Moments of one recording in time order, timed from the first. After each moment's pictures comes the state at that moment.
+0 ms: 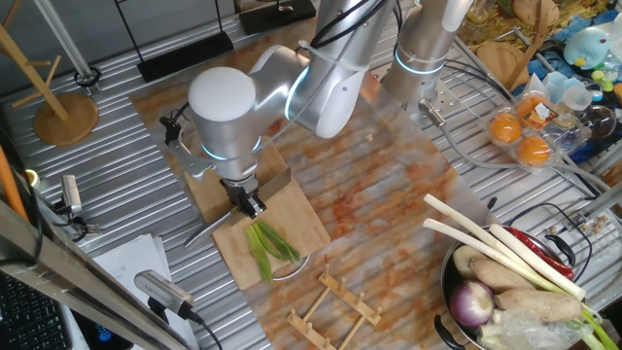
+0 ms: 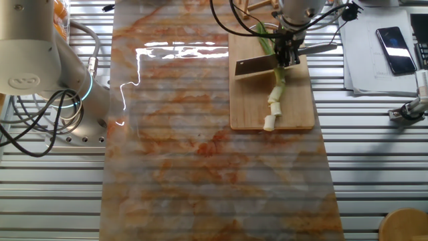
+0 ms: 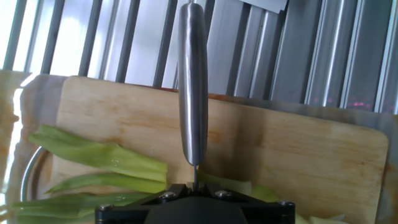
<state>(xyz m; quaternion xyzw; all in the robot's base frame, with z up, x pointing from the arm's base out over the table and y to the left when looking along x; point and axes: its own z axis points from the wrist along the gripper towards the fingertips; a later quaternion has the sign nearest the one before) 0.550 0.131 0.046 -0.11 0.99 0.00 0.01</state>
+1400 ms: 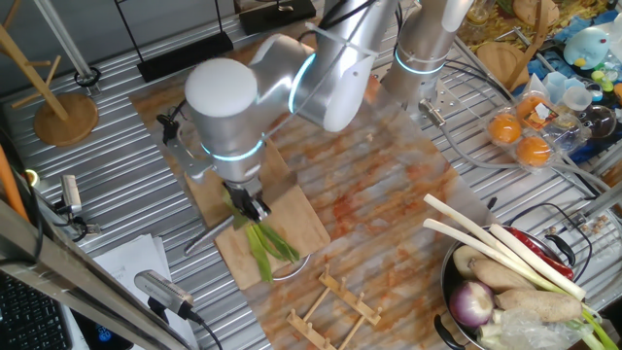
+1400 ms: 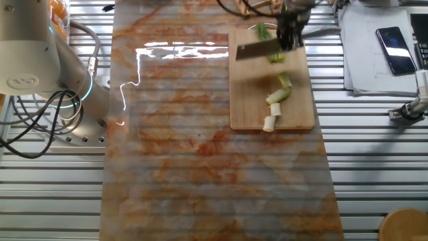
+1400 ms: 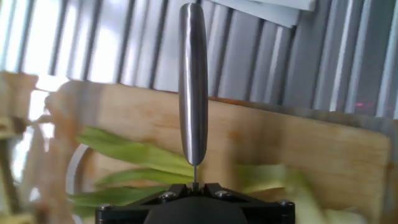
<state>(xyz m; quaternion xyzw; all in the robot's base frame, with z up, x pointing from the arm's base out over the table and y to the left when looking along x) 0.549 0.175 0.088 -0.09 1.00 0.02 0.01</state>
